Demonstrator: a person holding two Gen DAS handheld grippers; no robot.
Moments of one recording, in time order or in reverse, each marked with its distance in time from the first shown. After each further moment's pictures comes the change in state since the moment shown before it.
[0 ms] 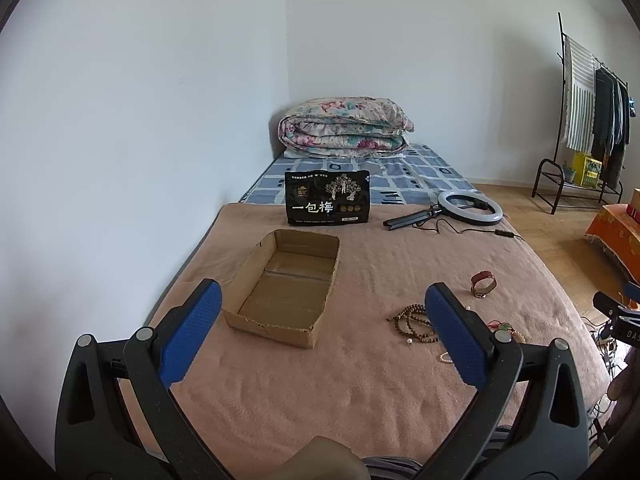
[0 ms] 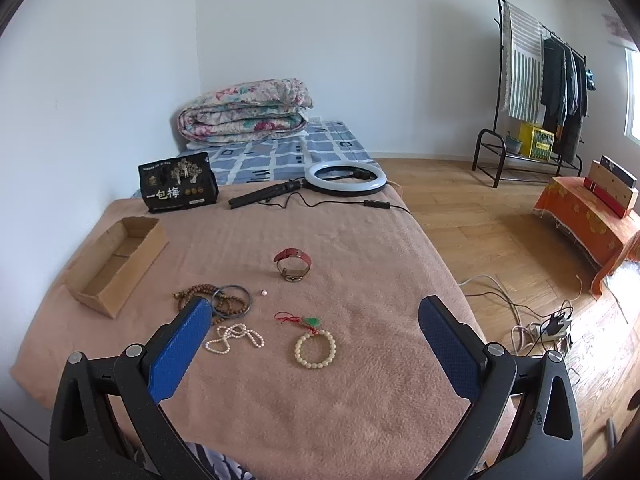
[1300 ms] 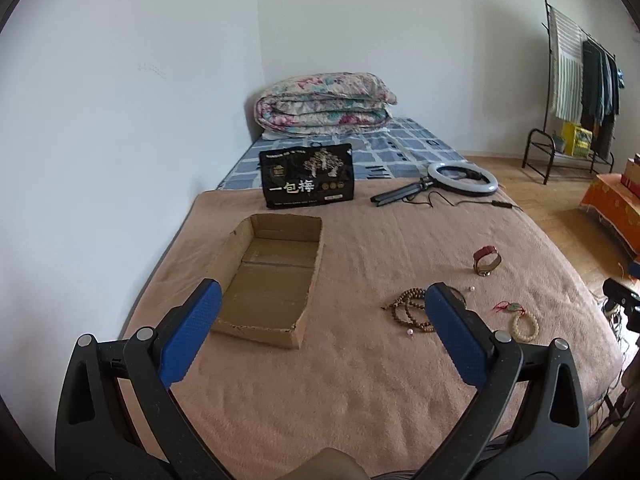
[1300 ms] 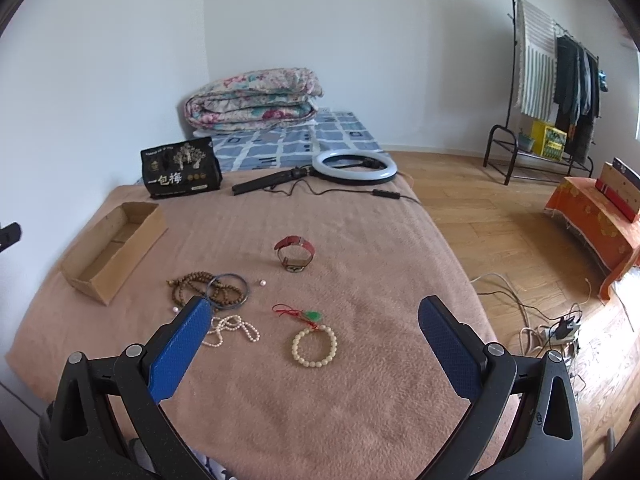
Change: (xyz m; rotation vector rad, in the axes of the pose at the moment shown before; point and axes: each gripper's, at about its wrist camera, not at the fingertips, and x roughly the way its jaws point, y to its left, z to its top) left arm 0.061 -0.016 -0.013 0.094 0.077 -0.056; right arm 0.031 -0.006 -0.010 -0.034 0.033 0.039
